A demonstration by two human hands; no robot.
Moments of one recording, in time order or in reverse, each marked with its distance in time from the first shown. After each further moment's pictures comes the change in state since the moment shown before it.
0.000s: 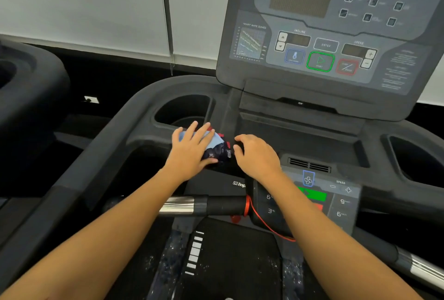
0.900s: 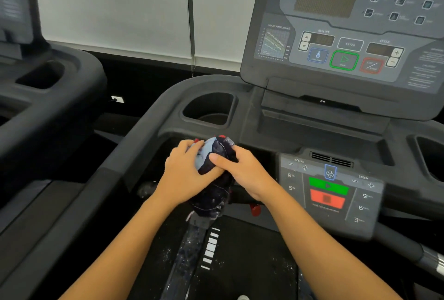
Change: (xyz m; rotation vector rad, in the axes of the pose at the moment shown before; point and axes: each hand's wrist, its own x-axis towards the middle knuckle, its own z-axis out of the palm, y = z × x) left_hand -0.094 0.005 -0.083 -0.634 0.034 -0.406; right_hand -0.051 -0.071 0.013 1.140 -0.370 0.010
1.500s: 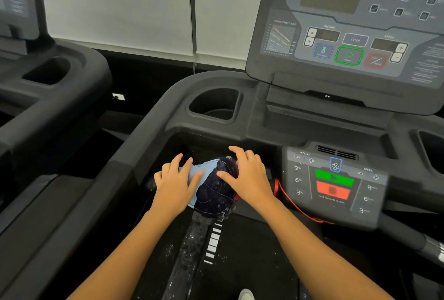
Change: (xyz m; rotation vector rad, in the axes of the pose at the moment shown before) left_hand -0.030 -0.063 0.026 0.352 -0.079 -0.130; right_hand -0.004 0.049 0.013 -0.947 0.315 -0.105
